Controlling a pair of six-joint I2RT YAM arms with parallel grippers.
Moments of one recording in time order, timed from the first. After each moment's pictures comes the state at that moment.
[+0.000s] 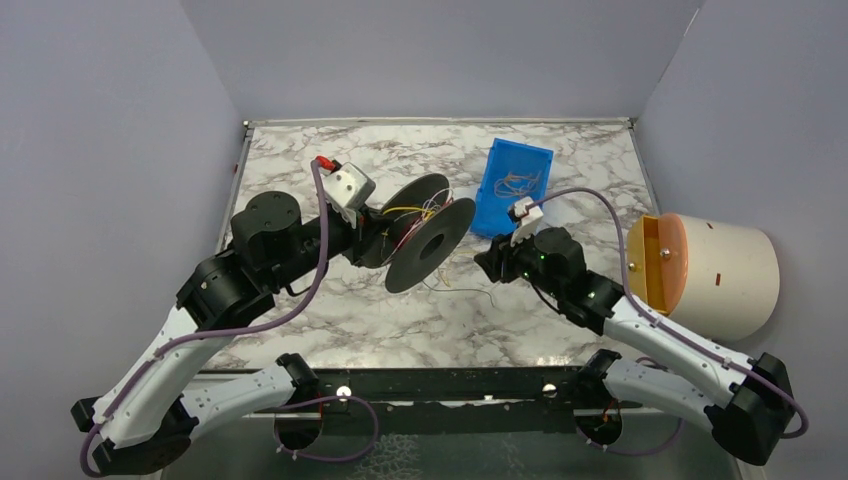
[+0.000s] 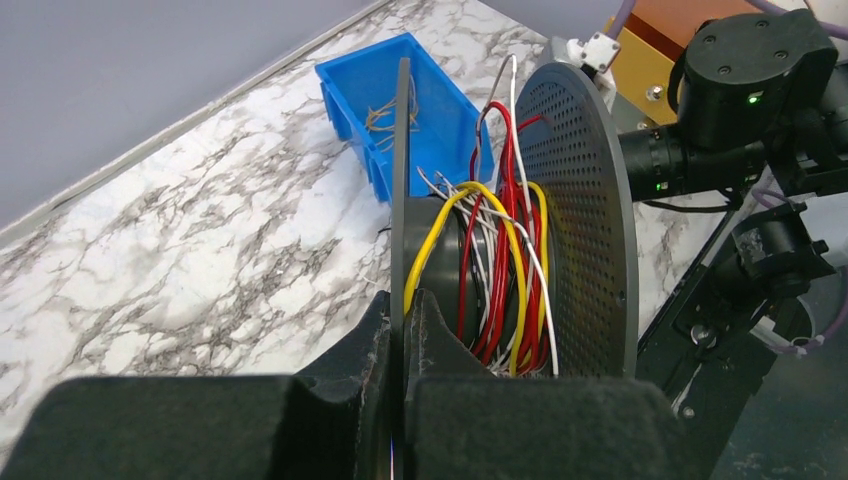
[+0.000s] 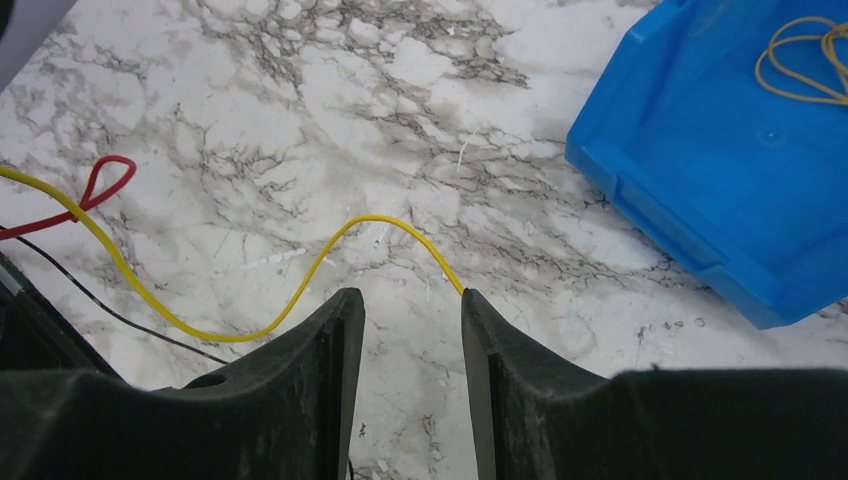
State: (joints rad) left arm -0.84 0.86 1.35 -0.66 0.01 -0.03; right arm 0.74 0.94 0.59 -0.01 0.05 0.25
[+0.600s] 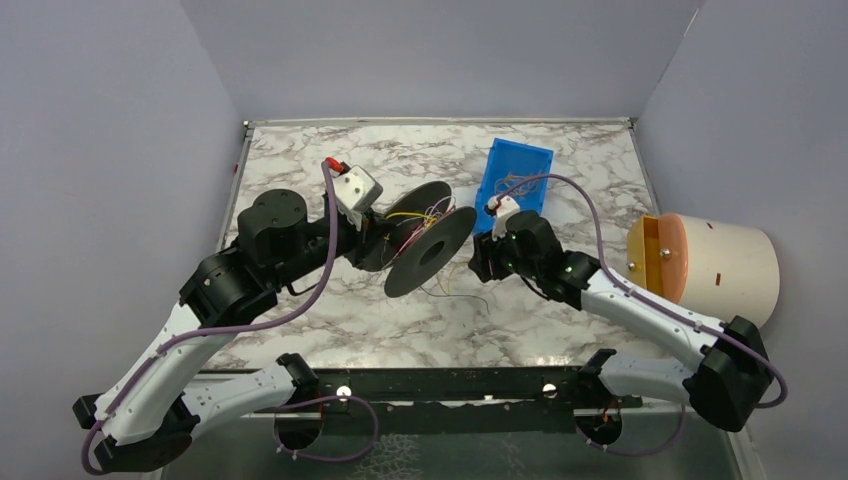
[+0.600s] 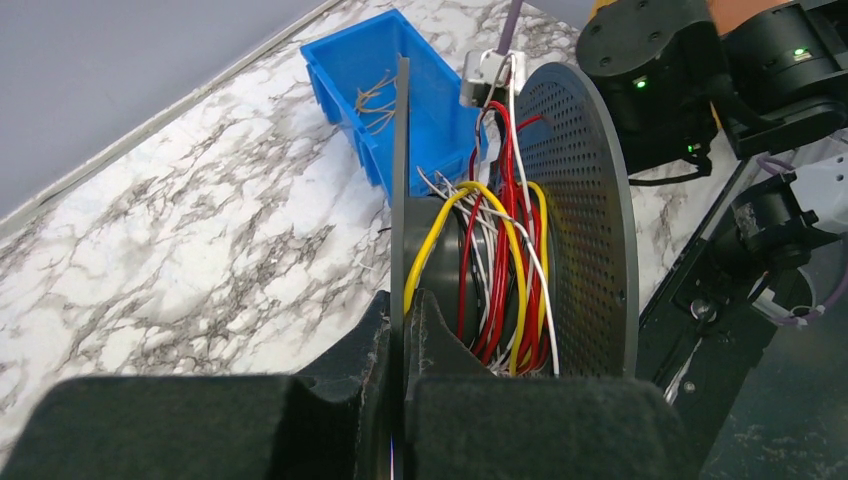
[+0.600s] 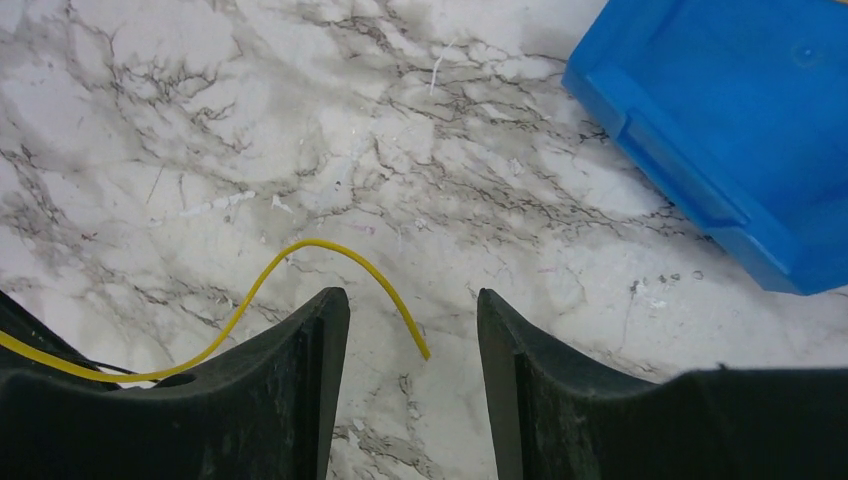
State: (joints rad) left arm -0.84 0.88 1.37 -0.70 0.04 0.00; right arm 0.74 1.12 0.76 -0.23 0.06 0.22
